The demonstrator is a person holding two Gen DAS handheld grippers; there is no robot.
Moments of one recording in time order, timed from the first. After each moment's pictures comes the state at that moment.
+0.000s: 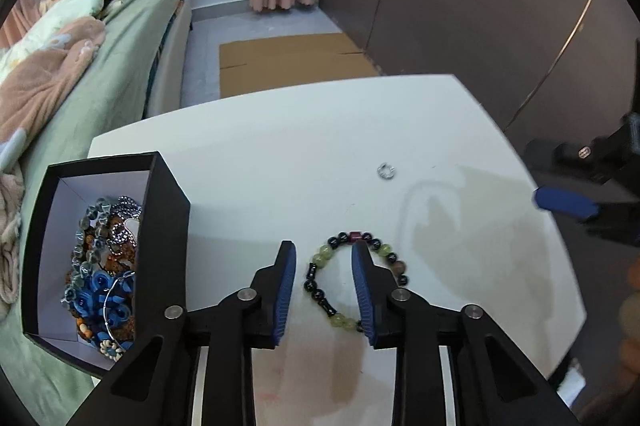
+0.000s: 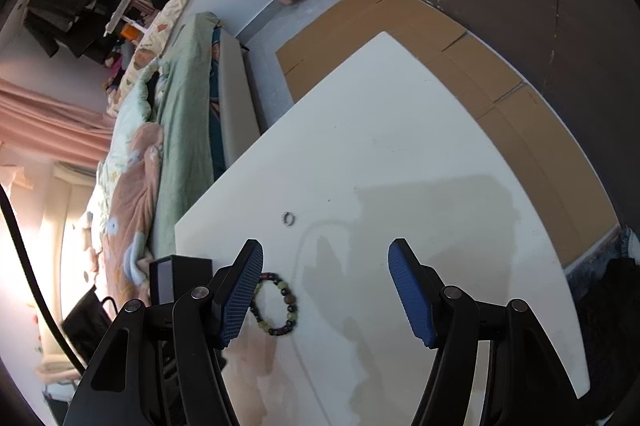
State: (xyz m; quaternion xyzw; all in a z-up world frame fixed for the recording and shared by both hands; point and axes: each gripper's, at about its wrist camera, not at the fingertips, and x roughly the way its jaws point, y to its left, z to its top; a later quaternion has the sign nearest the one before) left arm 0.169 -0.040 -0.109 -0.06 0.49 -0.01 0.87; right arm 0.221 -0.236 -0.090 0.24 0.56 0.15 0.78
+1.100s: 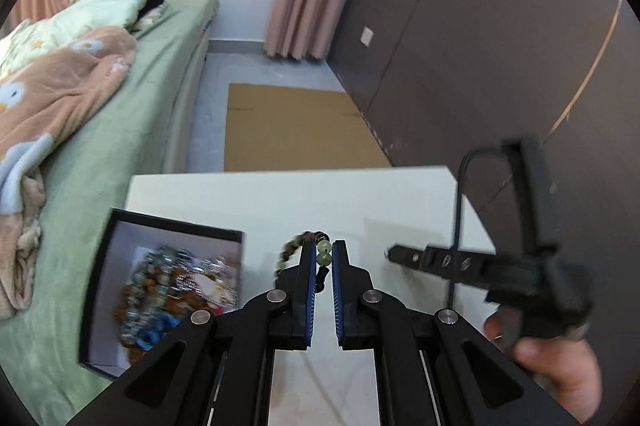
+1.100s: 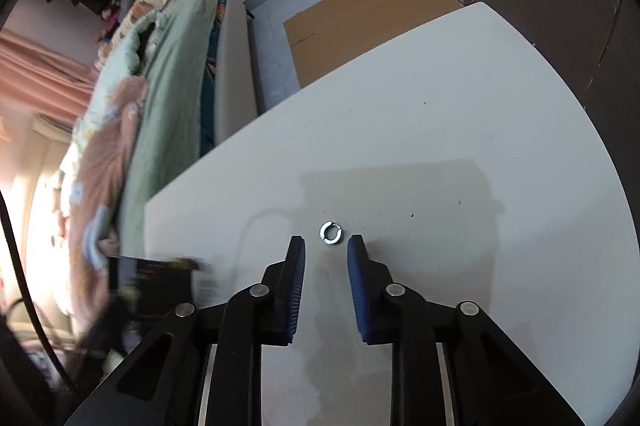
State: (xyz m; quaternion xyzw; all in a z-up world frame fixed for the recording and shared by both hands) left arm 0.154 0.016 -0.053 -0.16 0.39 -0.01 0.91; right arm 0.251 -0.143 -0.129 0.14 0.58 0.16 0.79
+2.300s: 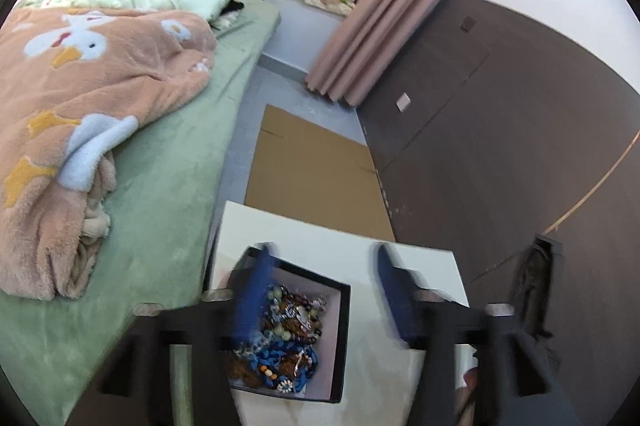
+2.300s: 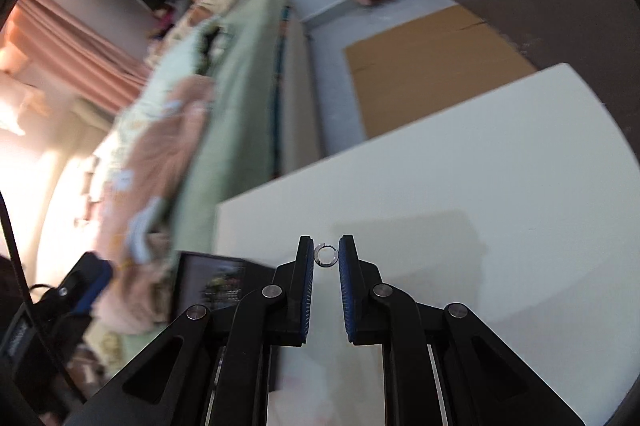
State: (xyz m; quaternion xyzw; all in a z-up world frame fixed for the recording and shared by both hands) left arm 0.105 0.133 -0.020 -0.30 0.32 0.04 0.90; right arm 0.212 -0.097 -0.077 0.15 0.50 0.25 0.81
